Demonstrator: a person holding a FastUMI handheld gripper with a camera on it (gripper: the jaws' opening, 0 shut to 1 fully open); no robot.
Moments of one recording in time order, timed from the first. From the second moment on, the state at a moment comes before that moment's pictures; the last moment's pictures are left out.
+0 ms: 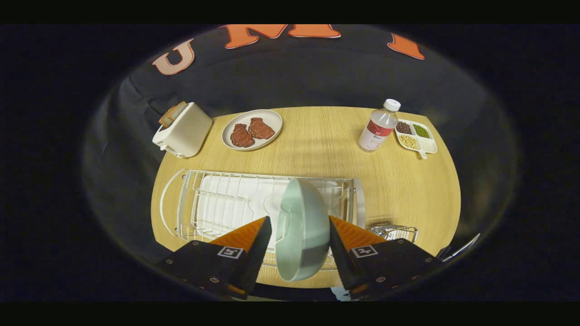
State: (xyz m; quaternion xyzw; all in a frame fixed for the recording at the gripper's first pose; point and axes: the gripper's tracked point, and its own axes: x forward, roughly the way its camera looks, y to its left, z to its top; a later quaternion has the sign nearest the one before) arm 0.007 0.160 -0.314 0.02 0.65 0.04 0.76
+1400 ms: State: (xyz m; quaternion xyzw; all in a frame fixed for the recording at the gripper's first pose) arm -0.024 0.122 -0.252 0.05 0.63 -0.05 0.77
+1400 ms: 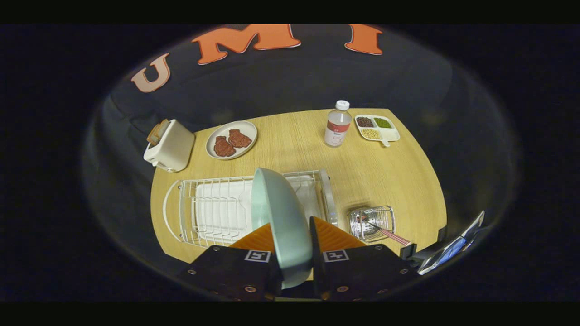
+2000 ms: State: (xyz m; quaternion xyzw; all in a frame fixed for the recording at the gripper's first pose) arm -0.098 0.098 -0.247 0.16 0.62 -0.04 0.77
